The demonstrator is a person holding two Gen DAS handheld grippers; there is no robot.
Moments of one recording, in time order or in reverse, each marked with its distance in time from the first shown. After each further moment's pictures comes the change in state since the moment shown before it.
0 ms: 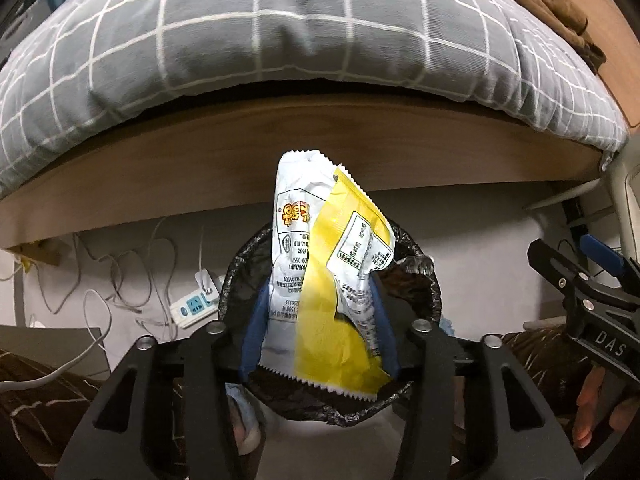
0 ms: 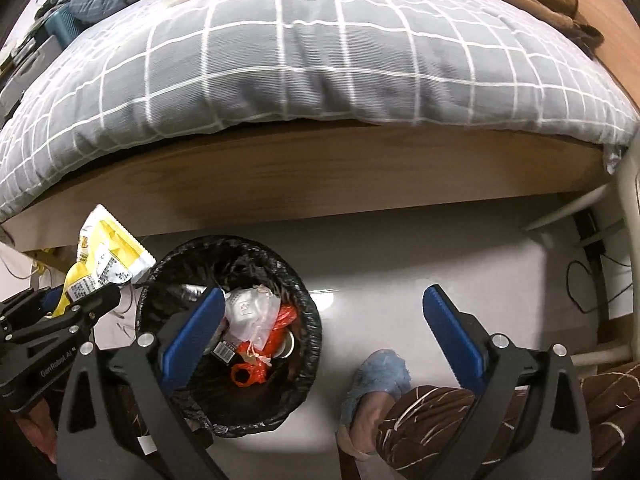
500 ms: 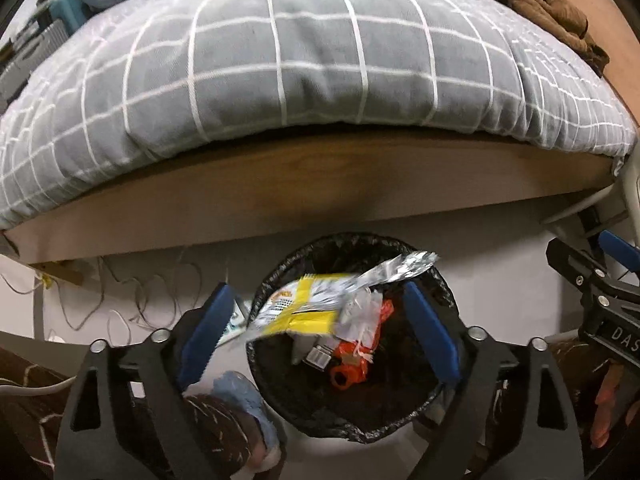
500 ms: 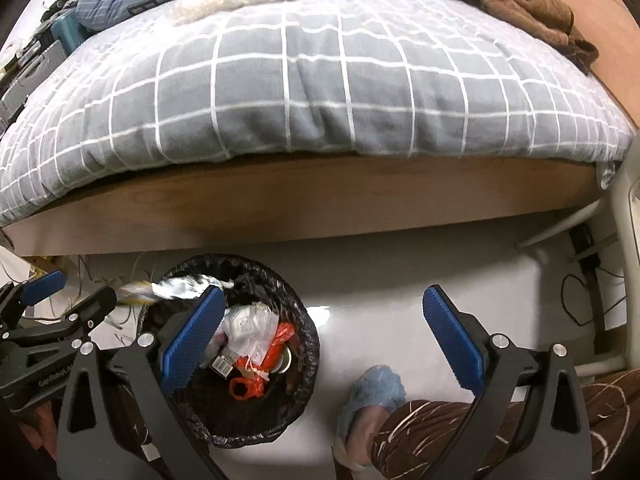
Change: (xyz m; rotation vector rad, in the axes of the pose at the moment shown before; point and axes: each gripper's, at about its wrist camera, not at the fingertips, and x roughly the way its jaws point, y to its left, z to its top) left arm -0.027 -0.005 0.008 0.017 -0.101 0.087; right arm -0.020 0.004 0.011 -0.019 -0.068 -0.008
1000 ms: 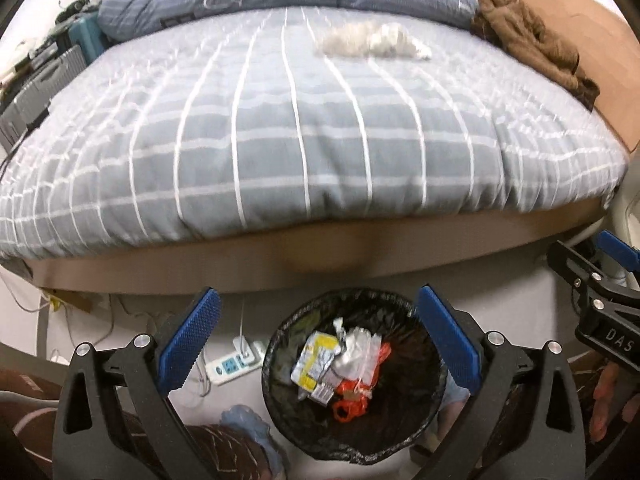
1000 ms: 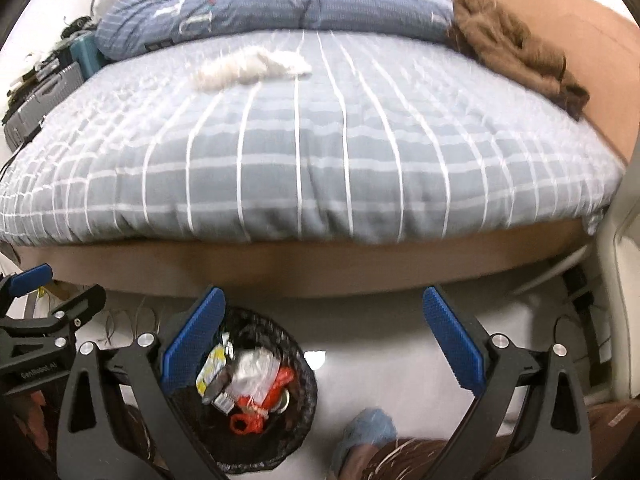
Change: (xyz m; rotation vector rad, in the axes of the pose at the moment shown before) left arm -0.063 0.017 0.034 -0.020 -0.165 -0.009; right arm -0.051 0.002 0.032 -0.038 -0.192 -0.003
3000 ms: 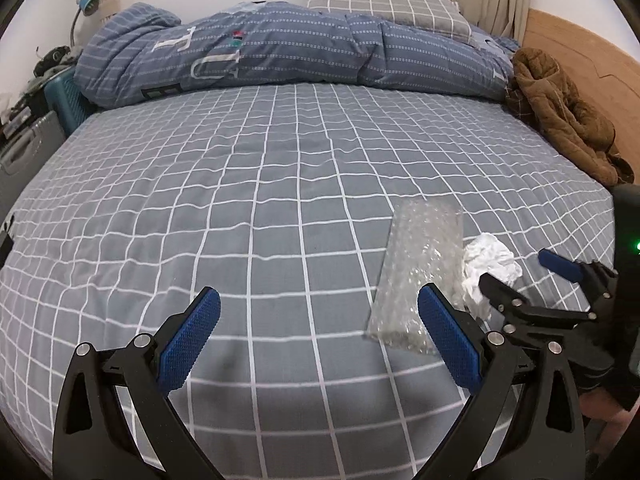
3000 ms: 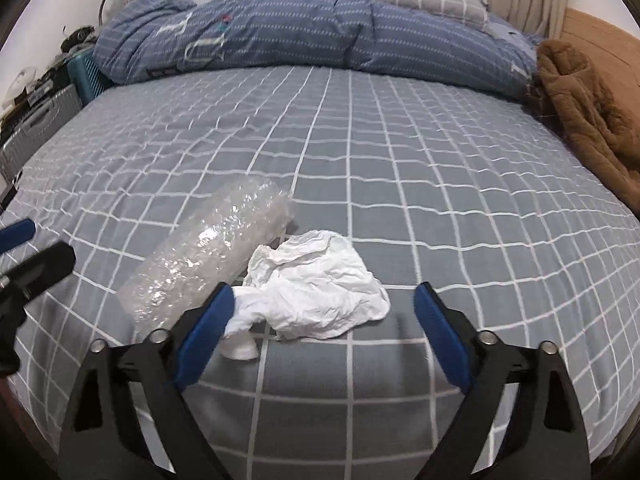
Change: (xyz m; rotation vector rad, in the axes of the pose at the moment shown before) left arm 0.105 0.043 0.269 0.003 -0.151 0.003; right arm 0.185 0.048 0.258 -0.104 -0.032 0.105
